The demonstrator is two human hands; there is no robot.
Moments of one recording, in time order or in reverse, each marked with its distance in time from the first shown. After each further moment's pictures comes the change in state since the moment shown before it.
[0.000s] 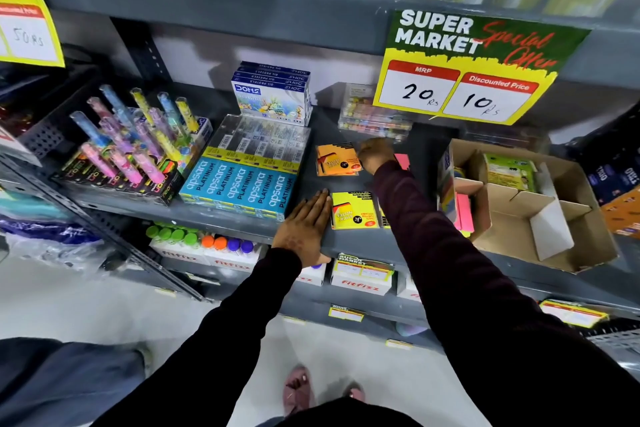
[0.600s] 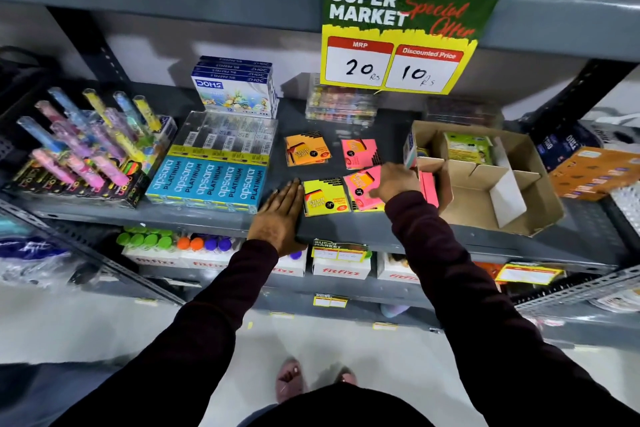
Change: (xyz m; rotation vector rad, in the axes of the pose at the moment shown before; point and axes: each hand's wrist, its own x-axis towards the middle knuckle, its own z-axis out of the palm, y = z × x) left_hand -0.006 0.003 -0.007 -0.092 0.048 -0.012; right_hand -0.094 0.061 -0.046 -0.563 0.007 0.093
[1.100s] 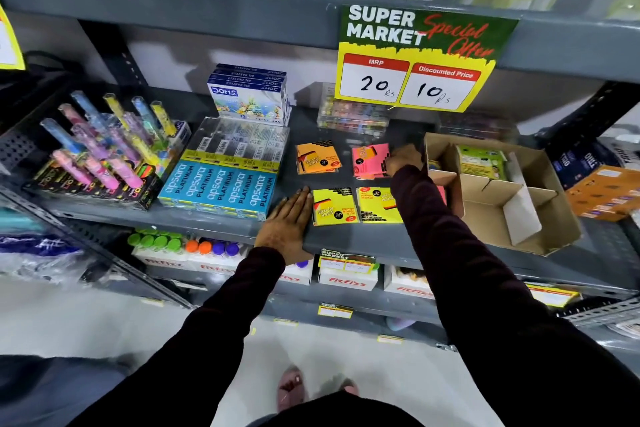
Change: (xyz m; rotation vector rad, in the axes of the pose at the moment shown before) left_hand 0.003 -0.001 -0.002 0.015 -0.061 0.002; right_hand 0.069 -0.010 -0.013 0.379 0.091 0.192
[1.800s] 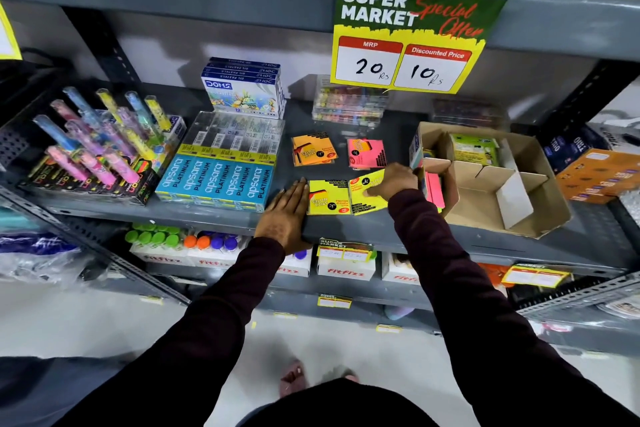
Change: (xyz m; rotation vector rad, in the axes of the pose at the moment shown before) left_hand -0.003 0.004 -0.002 0.017 0.010 -0.026; right_hand -0.058 0.020 0.005 -0.270 -0.186 -0.117
